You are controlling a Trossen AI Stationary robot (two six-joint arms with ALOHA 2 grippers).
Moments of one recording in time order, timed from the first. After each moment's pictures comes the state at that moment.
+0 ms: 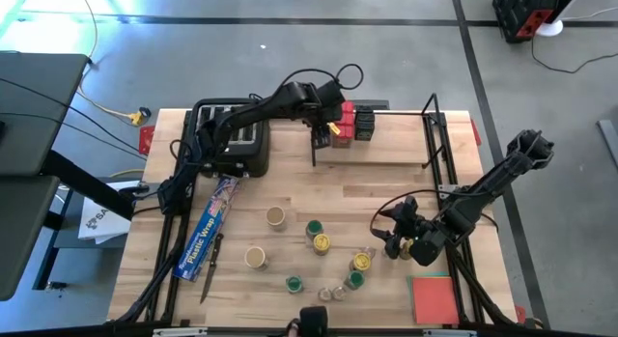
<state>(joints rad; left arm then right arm) 0.41 2.29 2.34 -1.18 -0.19 0.32 0.72 1.17 0.67 -0.47 0.81 1.05</state>
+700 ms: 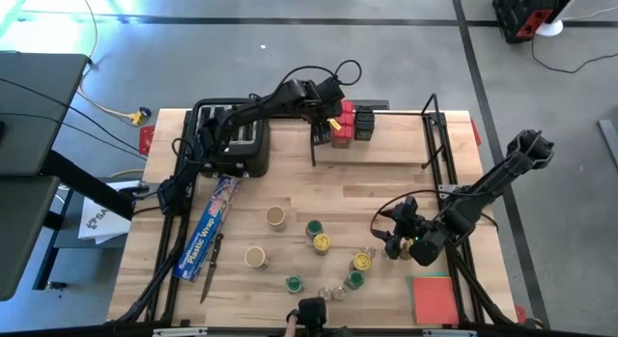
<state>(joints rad) 0.44 2.31 2.34 -1.14 -0.19 0.33 0.72 1.17 0.67 -0.47 0.80 1.04</state>
